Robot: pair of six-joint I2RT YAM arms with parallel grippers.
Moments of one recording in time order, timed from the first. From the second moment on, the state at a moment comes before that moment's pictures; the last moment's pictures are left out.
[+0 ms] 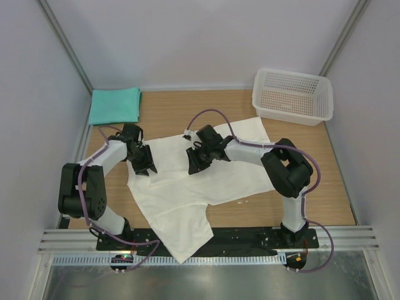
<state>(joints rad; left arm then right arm) -0.12 1.55 0.93 -0.67 0.21 -0.45 0.75 1.95 1.25 -0.23 -0.43 0.23</state>
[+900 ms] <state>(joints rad) -0.12 1.67 0.97 -0.61 0.23 -0.45 0.75 1.95 1.25 -0.23 -0.44 0.23</state>
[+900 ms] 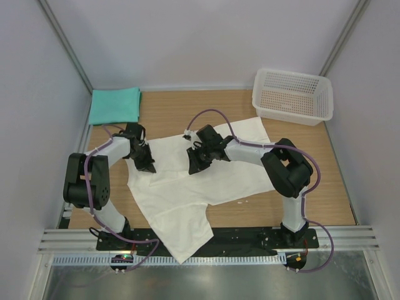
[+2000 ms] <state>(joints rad) -0.06 1.48 1.07 -0.71 0.09 -0.52 0.69 2.12 1.73 -0.38 -0.35 0.22</state>
